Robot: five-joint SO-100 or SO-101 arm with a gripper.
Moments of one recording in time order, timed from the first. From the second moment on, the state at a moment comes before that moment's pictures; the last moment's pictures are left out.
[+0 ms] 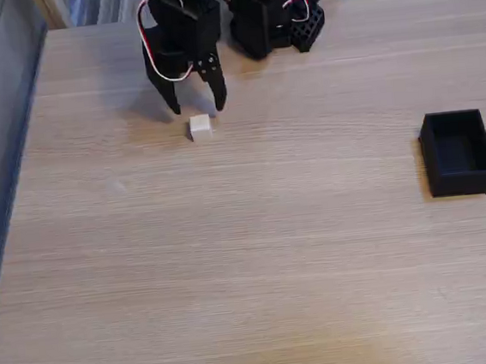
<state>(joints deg) 44.2 124.8 138.7 59.9 -134.7</state>
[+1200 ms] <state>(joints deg) 40.6 117.7 139.7 51.4 -134.9</state>
